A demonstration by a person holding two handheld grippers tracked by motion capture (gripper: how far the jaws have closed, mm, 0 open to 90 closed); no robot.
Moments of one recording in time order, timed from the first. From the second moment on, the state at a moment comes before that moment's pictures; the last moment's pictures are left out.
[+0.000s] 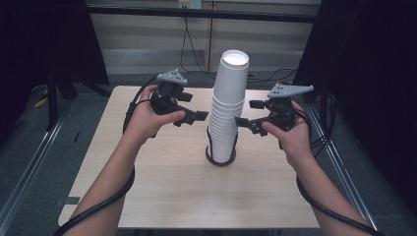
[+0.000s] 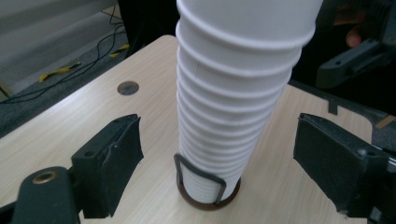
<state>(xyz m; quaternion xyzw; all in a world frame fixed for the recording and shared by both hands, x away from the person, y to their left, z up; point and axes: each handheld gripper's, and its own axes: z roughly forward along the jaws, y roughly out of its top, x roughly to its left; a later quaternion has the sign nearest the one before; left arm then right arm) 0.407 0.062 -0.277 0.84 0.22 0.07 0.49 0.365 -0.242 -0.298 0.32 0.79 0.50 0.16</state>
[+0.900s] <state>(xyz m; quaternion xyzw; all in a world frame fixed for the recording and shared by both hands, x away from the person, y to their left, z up) 0.427 0.006 -0.249 0.82 0.20 0.05 0.54 0.377 -0.225 -0.293 0.32 0.78 0.51 0.17</state>
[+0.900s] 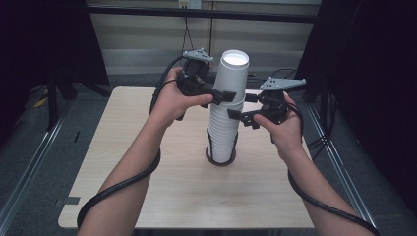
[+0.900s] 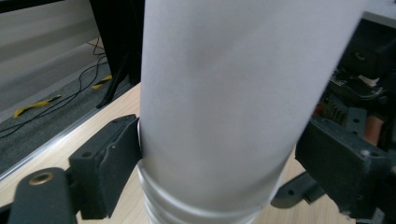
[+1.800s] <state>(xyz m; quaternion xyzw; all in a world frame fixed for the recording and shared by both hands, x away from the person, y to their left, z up) 0.425 -0.014 -0.249 0.82 0.20 0.09 0.53 0.377 -0.222 -0.292 0.32 0.78 0.51 0.18</state>
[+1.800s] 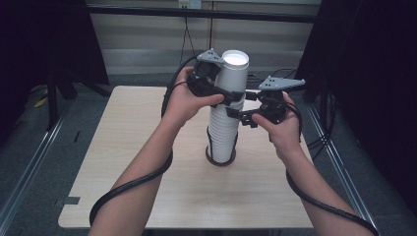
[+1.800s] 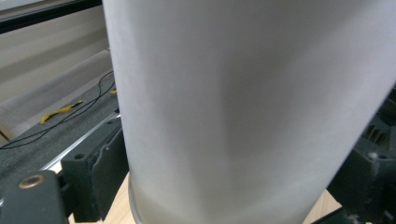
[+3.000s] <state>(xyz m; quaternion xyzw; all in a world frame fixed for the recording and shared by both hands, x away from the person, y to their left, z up) 0.422 -0.007 -0.207 0.78 0.22 0.10 0.58 0.376 -0.222 -0.294 0.31 0.78 0.51 0.19</state>
